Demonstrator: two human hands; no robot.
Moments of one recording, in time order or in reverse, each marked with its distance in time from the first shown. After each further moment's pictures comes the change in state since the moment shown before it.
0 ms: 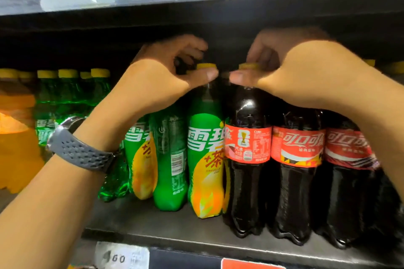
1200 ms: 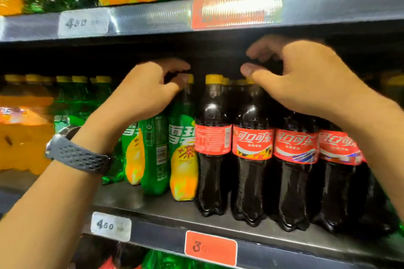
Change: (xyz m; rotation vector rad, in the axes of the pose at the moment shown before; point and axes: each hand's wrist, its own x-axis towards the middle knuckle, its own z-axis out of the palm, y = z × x) left_hand -0.012 0.043 0.001 0.301 -0.011 -0.172; right_hand -0.029 0.043 -0.037 0.052 0.148 -0.143
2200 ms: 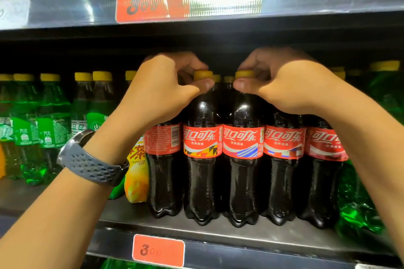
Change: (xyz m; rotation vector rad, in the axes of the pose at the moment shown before) left_hand 0.006 0.091 0.051 -0.218 0.053 0.133; right_hand -0.017 0.065 -0.020 0.111 -0.221 0.189
